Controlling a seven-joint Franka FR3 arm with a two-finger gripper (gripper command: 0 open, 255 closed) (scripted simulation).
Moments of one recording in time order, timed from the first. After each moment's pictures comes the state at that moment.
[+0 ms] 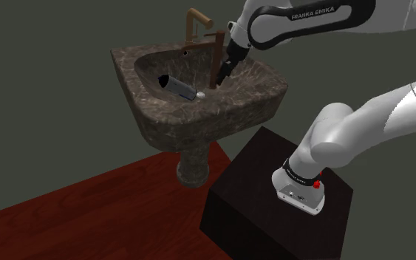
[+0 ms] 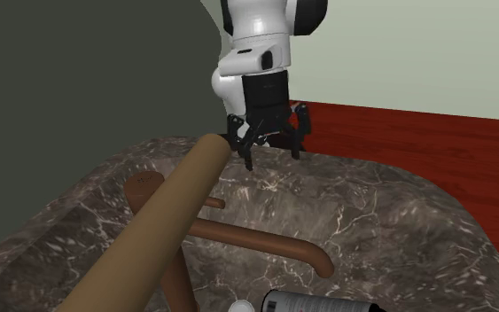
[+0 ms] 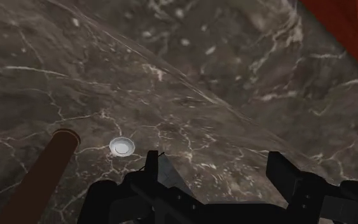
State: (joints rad) arm 0.10 -0.55 -0.19 -2.57 0.02 2.26 -0.26
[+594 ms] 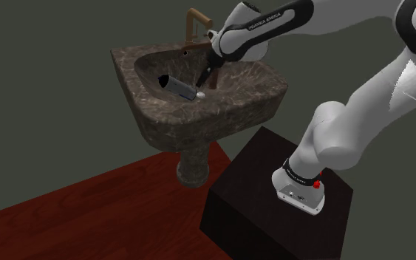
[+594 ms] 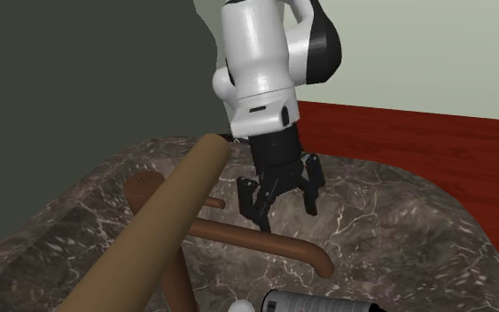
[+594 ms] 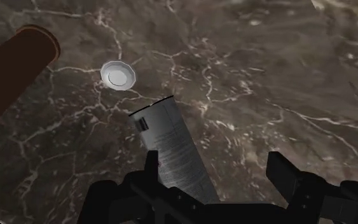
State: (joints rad) arm 0.29 -0.24 -0.35 -2.50 0.23 2.67 -0.66
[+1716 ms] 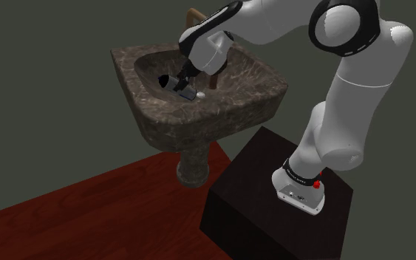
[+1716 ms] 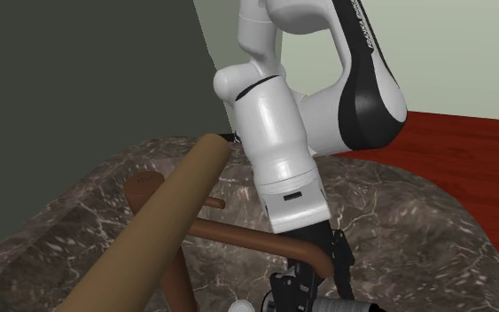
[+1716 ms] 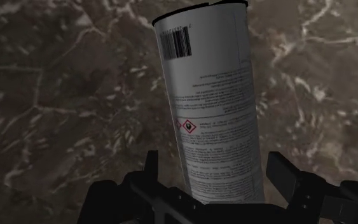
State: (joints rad) arm 0.40 0.22 -0.35 -2.19 1.15 2.86 -1.62
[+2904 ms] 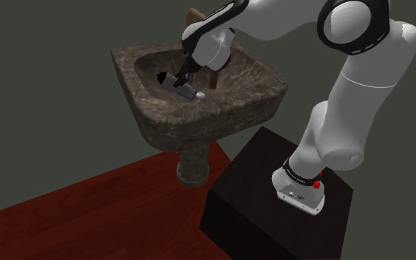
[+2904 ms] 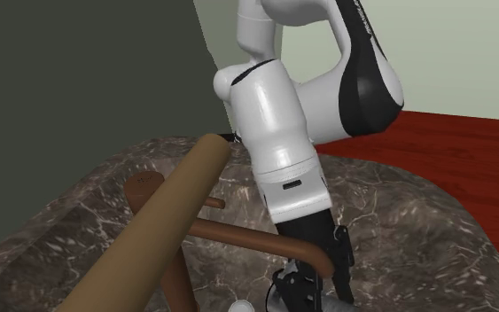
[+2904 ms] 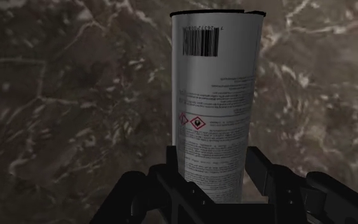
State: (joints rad) arm 0.41 0.17 -0.38 -2.20 1.02 2.80 -1.49
